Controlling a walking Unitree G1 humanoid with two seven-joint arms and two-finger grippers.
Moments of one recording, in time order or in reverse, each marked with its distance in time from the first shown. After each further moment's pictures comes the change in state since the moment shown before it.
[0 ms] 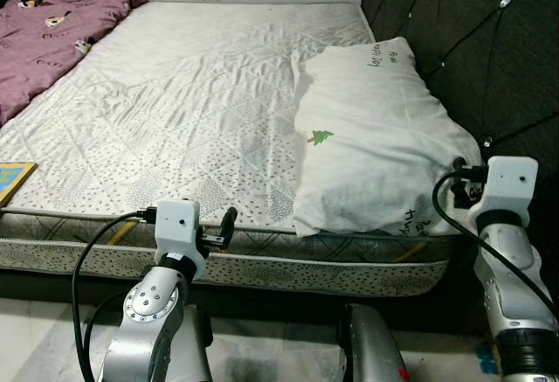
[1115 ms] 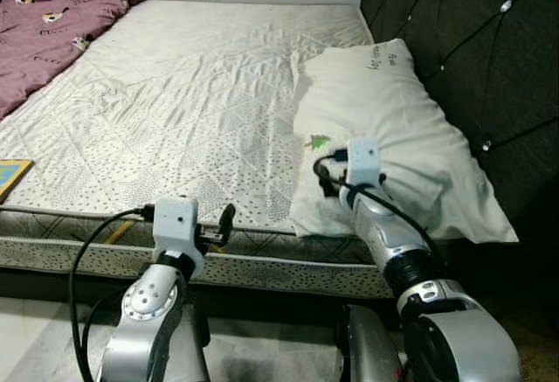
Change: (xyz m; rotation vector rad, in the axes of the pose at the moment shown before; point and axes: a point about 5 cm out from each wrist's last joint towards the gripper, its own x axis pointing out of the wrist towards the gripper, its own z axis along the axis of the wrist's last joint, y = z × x) left arm 0.000 0.003 0.002 0.010 -0.008 0.013; right arm 0.015 0.158 -0.007 0.146 0.366 0.444
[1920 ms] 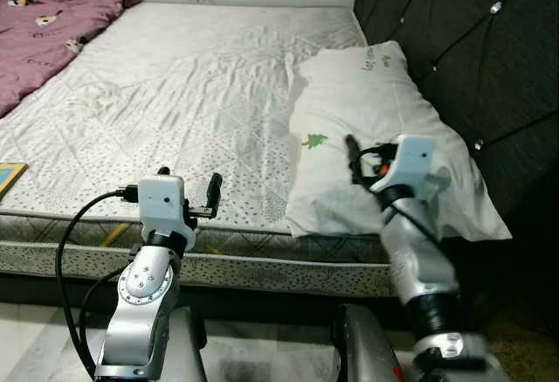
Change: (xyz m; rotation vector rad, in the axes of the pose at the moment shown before) left arm 0.014 0.012 0.024 0.027 -0.186 0.098; right arm -0.041 -0.014 0.023 0.171 -0.437 0.038
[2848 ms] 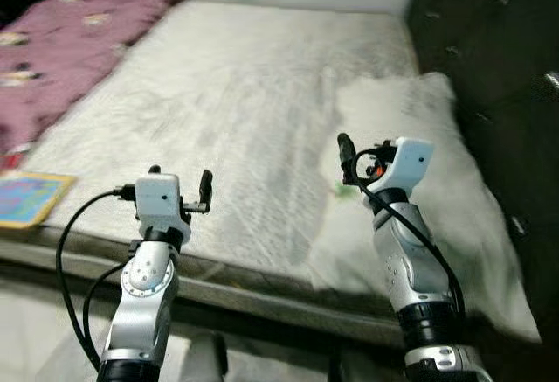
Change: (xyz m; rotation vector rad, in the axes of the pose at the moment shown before) left arm 0.011 0.010 -0.011 0.033 -0.011 0.073; right arm -0.007 0.006 0.002 0.069 -0.016 -0.009
